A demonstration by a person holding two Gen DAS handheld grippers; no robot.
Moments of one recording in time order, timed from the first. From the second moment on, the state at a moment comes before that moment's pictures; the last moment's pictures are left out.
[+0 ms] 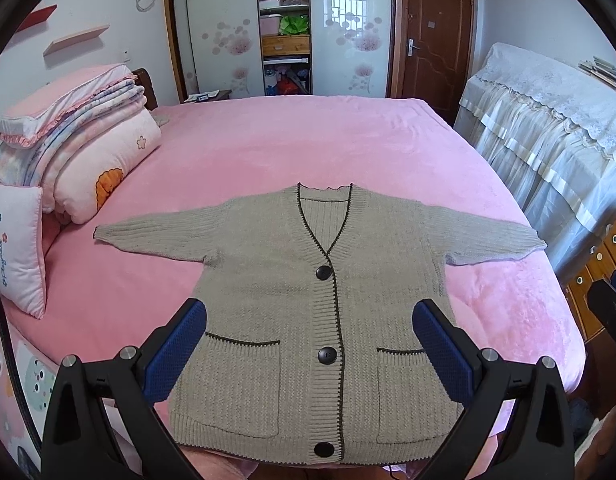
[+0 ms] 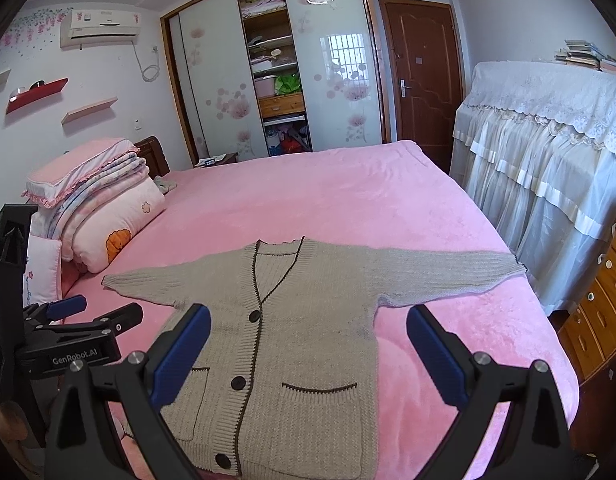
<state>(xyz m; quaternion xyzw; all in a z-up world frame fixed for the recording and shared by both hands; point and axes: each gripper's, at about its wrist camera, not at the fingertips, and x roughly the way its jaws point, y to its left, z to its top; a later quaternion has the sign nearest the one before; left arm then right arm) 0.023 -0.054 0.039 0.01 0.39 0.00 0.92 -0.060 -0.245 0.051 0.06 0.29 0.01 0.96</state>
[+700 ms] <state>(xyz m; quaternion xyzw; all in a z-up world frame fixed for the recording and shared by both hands) 0.028 -0.091 0.065 0.06 0.35 -0.03 0.94 -0.073 -0.271 0.066 0.05 0.27 -0.02 0.96</state>
